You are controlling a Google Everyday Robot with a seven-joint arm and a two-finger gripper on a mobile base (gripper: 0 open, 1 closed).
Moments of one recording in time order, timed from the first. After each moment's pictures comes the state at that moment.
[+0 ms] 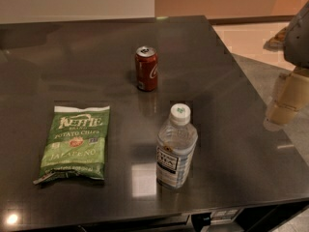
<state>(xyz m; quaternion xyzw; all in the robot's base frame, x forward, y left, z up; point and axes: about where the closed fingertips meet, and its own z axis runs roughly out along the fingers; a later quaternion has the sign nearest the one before) 0.438 -0.217 0.976 -0.60 0.78 -0.03 0.16</state>
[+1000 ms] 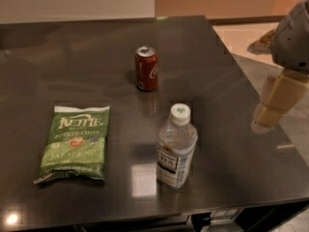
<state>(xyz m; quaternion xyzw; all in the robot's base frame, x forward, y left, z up) 0.436 -0.186 0.972 -0.63 0.76 0.02 0.19</state>
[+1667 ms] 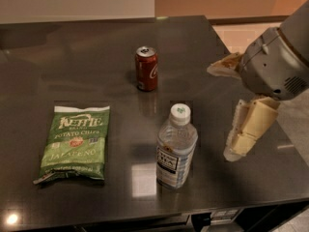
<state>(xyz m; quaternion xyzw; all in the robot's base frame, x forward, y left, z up) 0.397 -0.117 0.954 -0.69 0.68 0.13 0.23</state>
